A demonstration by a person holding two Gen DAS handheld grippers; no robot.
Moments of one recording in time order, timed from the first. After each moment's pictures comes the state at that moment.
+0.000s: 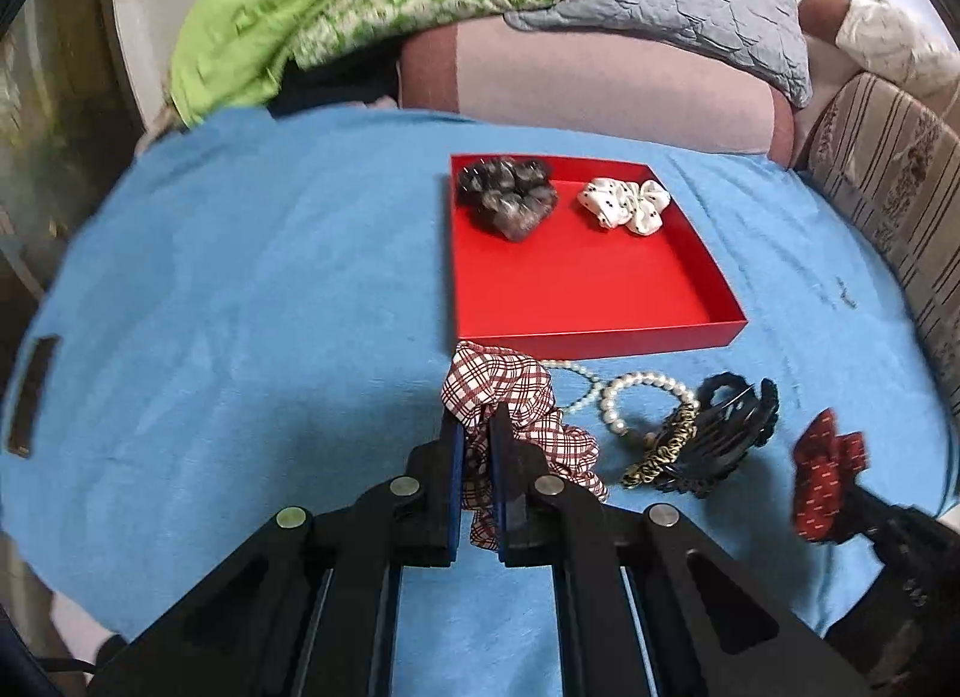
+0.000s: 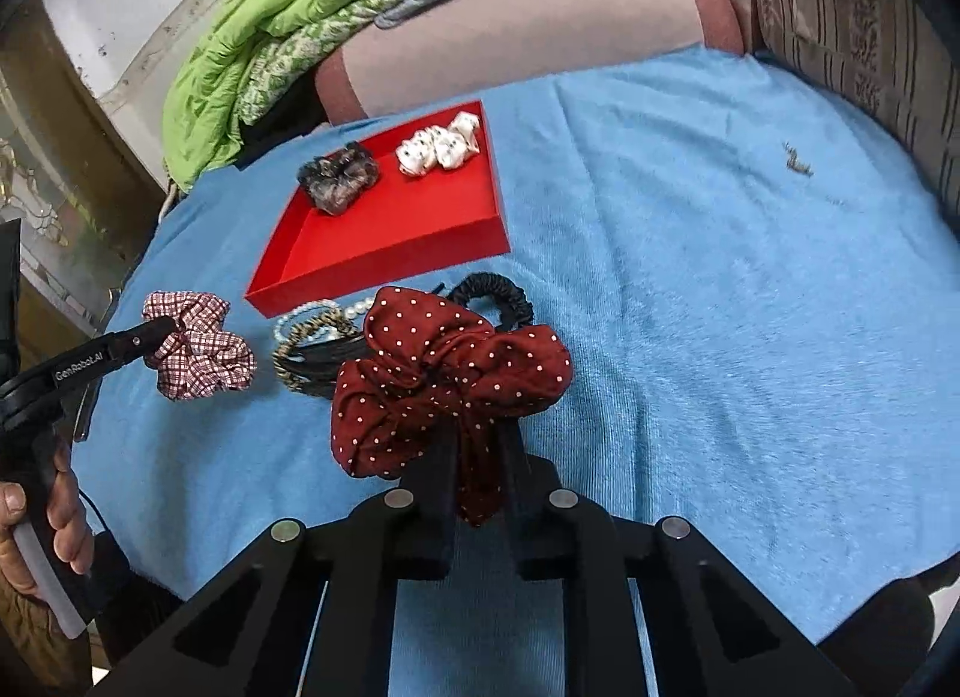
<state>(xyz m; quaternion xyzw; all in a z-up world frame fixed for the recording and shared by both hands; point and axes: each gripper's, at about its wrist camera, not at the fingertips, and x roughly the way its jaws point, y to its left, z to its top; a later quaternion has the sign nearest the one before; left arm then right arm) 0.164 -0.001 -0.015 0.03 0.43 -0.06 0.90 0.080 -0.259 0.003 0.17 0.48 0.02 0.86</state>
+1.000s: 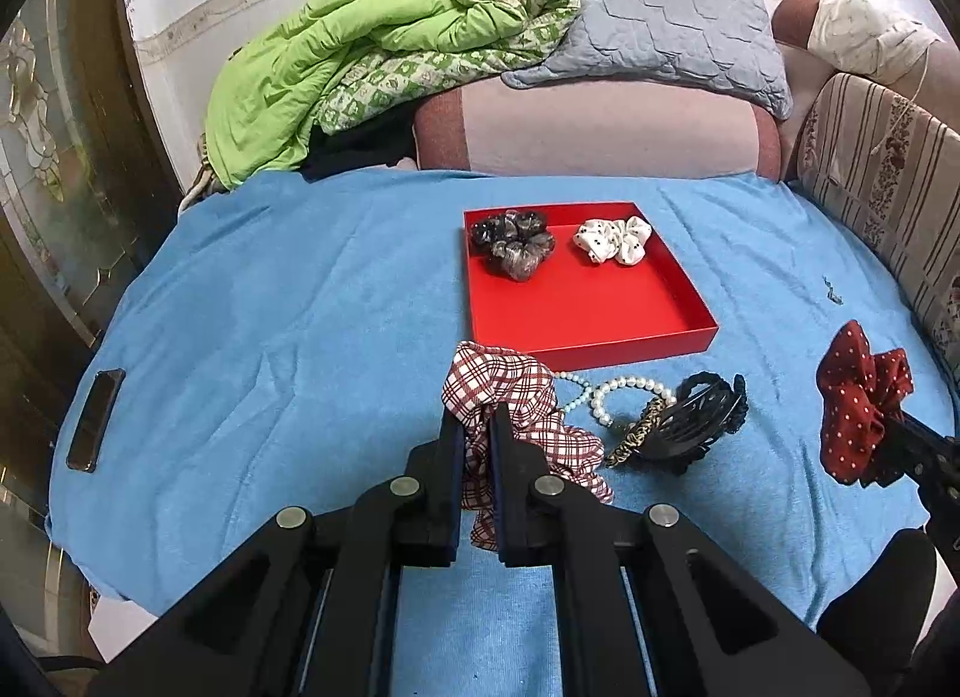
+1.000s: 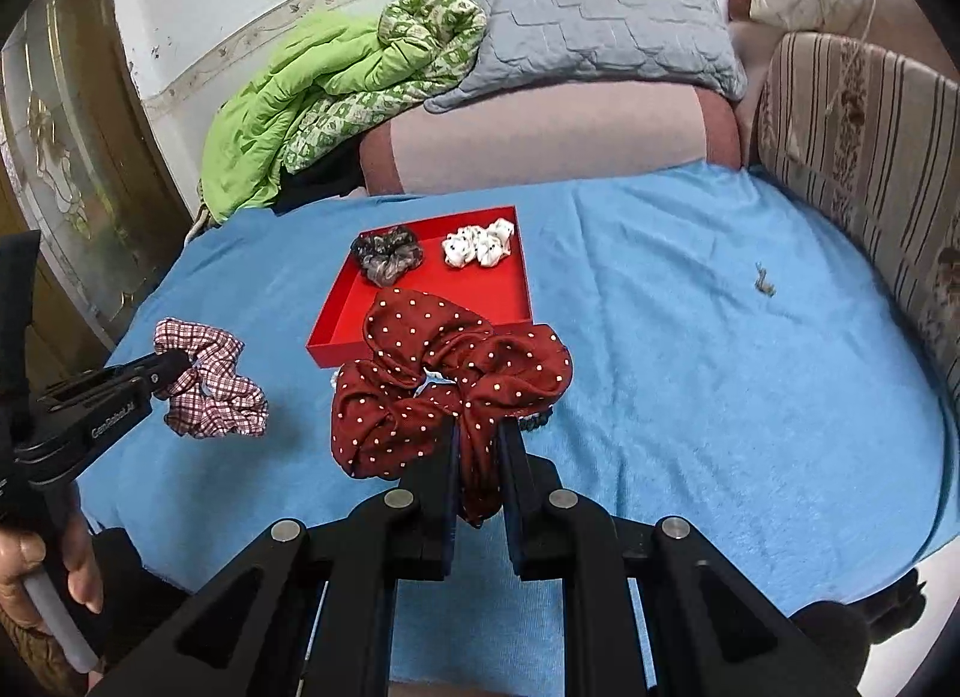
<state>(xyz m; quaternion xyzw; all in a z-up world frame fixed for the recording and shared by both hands) 0.108 -0.010 0.032 0.07 0.38 -0.04 0.92 0.049 -0.230 0.082 0.11 0.41 0.01 0.91</state>
